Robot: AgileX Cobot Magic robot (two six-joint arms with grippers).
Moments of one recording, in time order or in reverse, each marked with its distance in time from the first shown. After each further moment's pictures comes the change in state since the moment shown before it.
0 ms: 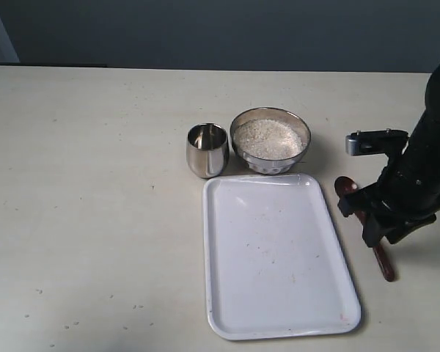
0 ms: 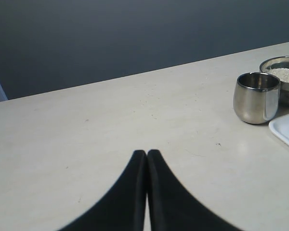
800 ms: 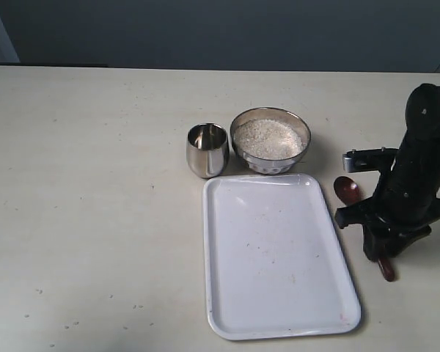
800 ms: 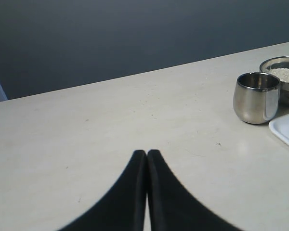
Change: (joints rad) left arm 0.000 0.000 0.000 0.000 0.000 0.000; right arm 0.000 0.133 -0.012 -0.044 -0.043 0.077
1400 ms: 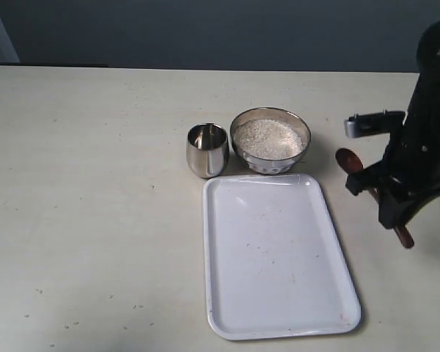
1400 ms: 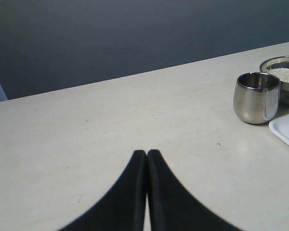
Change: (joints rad) left arm 0.000 0.000 0.000 0.000 0.000 0.000; right arm 0.002 -0.082 -0.193 -0.030 0.329 -0.086
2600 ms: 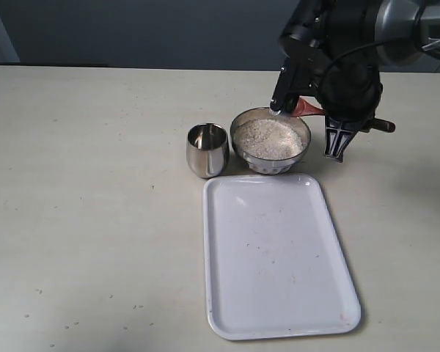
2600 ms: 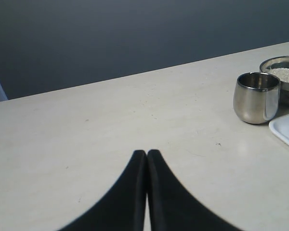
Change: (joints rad) left arm 0.000 0.000 0.000 0.000 0.000 0.000; right arm 0.392 0.125 -0.295 -0.794 0.018 -0.051
